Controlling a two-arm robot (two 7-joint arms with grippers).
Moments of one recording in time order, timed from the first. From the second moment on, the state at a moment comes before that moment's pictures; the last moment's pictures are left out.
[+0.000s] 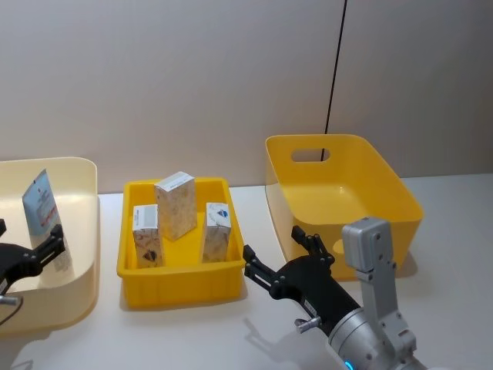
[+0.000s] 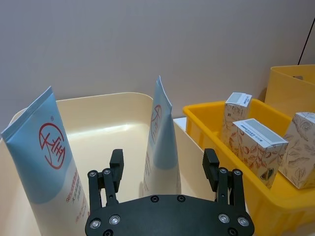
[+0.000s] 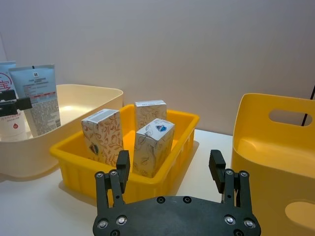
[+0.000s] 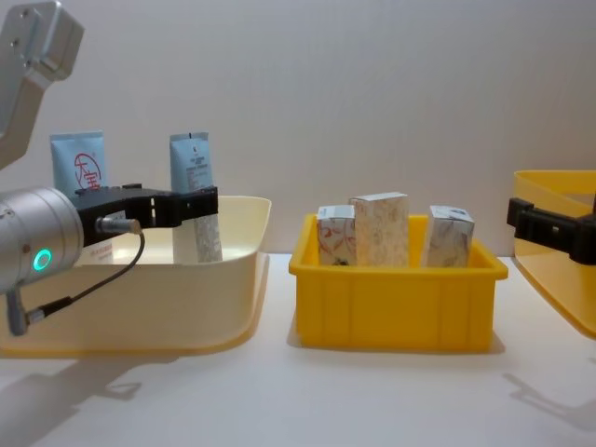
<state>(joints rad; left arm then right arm) -0.33 0.29 0.31 -1.49 -0.39 0.14 -0.08 -0.01 0.34 -0.23 -1.77 0.29 0.03 0.07</state>
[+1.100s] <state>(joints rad) -0.49 0.21 0.32 -1.28 -0.39 0.12 -0.15 -0.01 0.34 -0.23 -1.77 0.29 0.03 0.07</state>
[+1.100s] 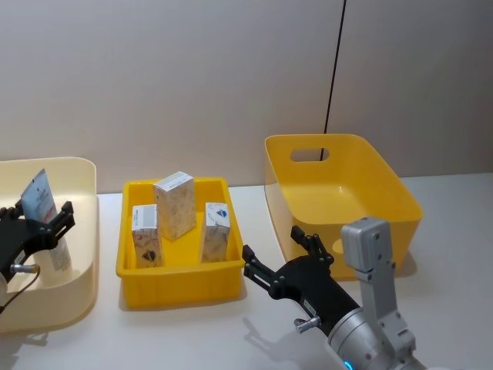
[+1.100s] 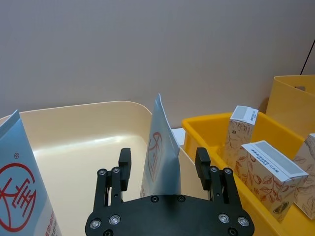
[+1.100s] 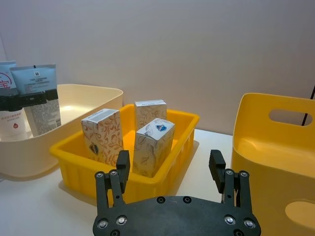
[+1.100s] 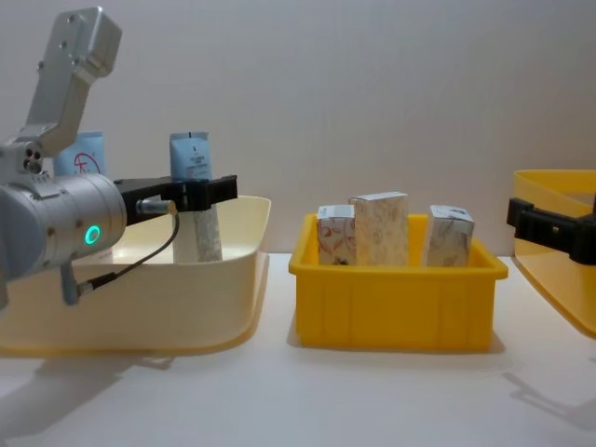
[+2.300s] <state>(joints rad) -0.48 0.23 0.29 -1.31 -0.43 0.04 -0.27 -0.01 0.34 -0.23 -1.77 0.29 0.03 0.07</state>
